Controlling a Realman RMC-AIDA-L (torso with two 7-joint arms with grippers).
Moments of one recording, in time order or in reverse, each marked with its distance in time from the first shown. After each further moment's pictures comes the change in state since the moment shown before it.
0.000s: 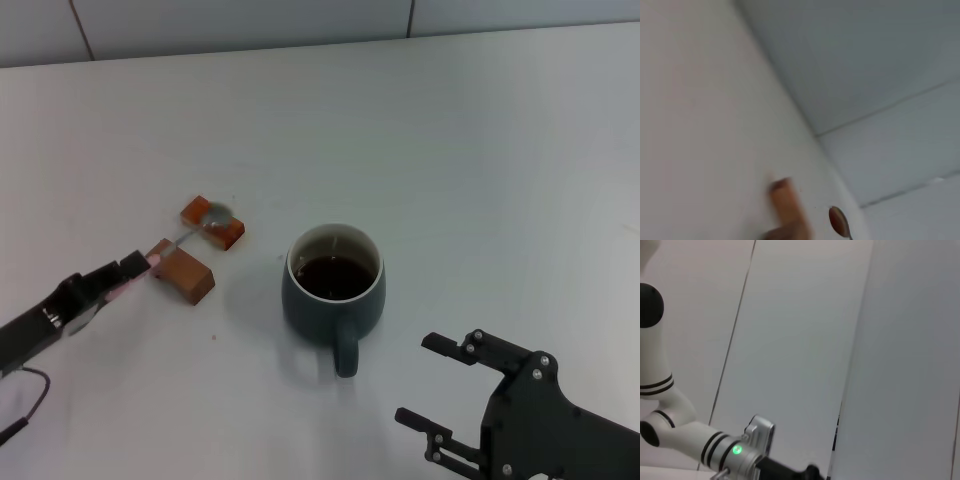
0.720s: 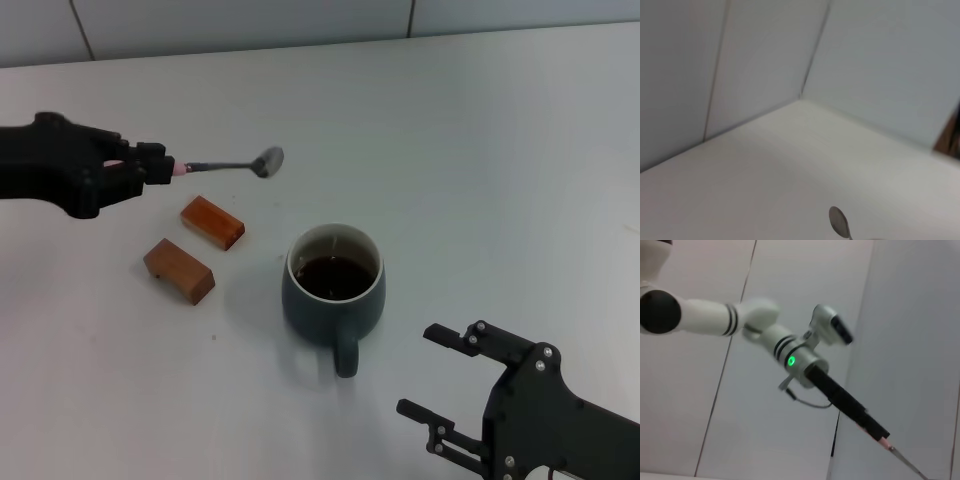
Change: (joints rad) left arm -0.101 0.001 0.010 1.120 0.555 0.263 -0.229; right arm 0.008 -0.003 0.003 -0.006 0.007 -0.010 0.008
